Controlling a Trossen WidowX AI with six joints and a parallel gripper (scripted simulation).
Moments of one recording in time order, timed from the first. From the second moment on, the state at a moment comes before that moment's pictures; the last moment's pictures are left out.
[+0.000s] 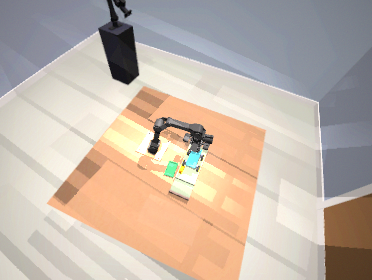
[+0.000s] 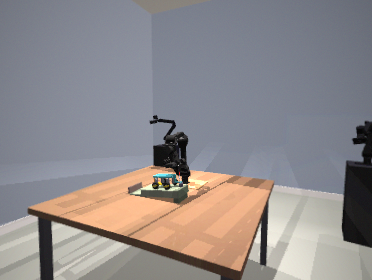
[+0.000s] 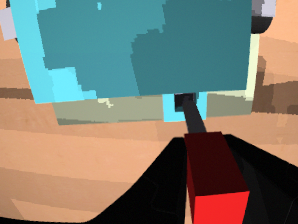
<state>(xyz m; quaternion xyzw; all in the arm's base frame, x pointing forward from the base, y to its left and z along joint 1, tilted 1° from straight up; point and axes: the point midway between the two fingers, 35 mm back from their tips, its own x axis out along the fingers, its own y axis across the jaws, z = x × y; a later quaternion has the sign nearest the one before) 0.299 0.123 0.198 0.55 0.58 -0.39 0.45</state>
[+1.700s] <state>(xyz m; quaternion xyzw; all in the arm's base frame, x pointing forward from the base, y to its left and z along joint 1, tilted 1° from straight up) 0.253 0.152 0.212 0.55 0.59 -0.39 0.45</state>
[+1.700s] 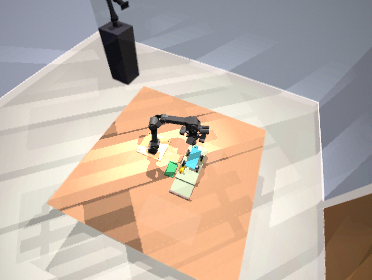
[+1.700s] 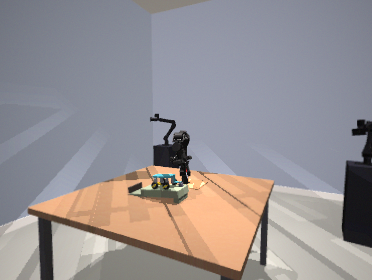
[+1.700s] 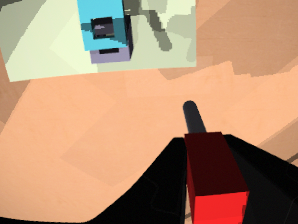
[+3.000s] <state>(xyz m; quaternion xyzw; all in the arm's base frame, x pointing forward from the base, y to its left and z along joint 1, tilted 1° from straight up) 0.228 0.063 0.196 0.55 0.58 -0.39 0.45</state>
